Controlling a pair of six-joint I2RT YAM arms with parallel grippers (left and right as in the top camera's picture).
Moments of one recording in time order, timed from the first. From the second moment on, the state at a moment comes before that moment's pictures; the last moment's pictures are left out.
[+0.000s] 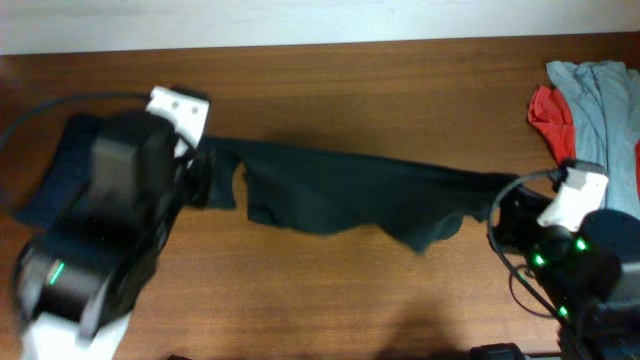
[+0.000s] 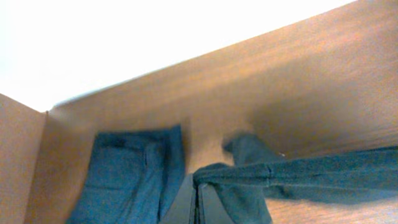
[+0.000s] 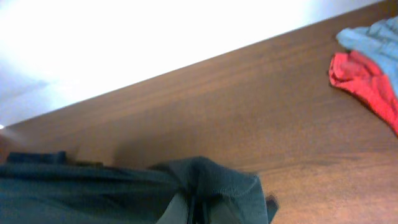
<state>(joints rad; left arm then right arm) -0.33 1.16 1.63 -1.11 -0.29 0.12 0.06 0.70 1.13 -0.89 -0.04 0.37</state>
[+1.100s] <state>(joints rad) -0.40 1.48 1.82 -1.19 -0.42 0.14 0.06 1.17 1.37 -1.09 -0.02 0.36</state>
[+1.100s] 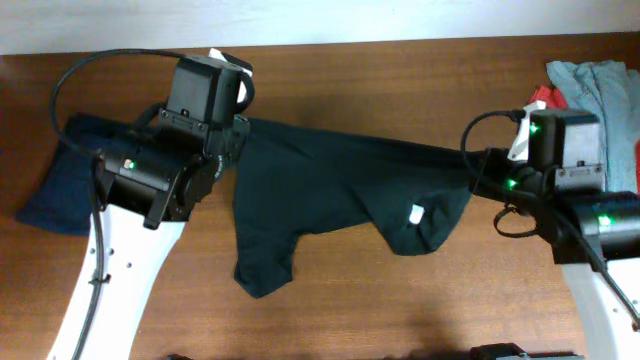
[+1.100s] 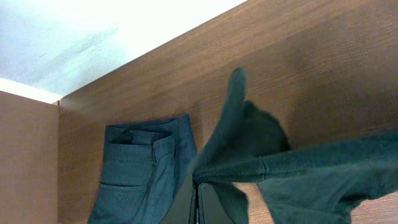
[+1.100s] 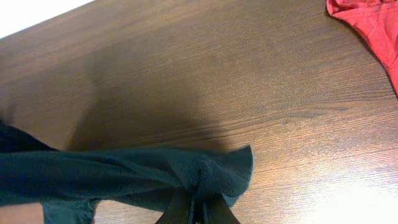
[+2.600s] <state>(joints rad) -0.31 1.90 1.84 -0.95 -0.44 0.29 -0.15 1.61 1.37 -0.98 -0.14 0.28</state>
